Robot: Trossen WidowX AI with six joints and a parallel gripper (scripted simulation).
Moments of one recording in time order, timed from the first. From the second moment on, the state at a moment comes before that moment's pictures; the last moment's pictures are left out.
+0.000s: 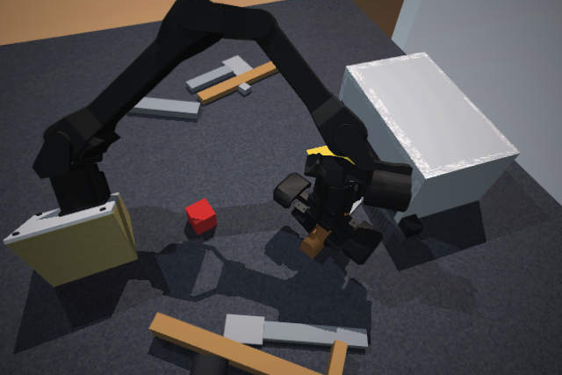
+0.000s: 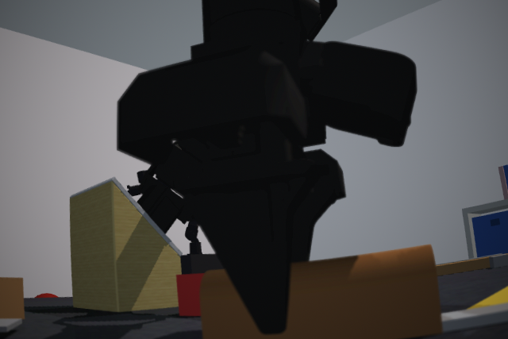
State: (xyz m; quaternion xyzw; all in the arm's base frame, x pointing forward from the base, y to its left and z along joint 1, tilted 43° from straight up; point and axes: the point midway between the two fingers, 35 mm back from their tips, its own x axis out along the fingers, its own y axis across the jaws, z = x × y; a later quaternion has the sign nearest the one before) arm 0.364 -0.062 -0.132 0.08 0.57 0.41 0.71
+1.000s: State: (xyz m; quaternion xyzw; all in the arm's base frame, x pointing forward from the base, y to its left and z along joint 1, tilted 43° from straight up) arm 0.349 -0.042 -0.115 0.08 0.57 0.41 0.71
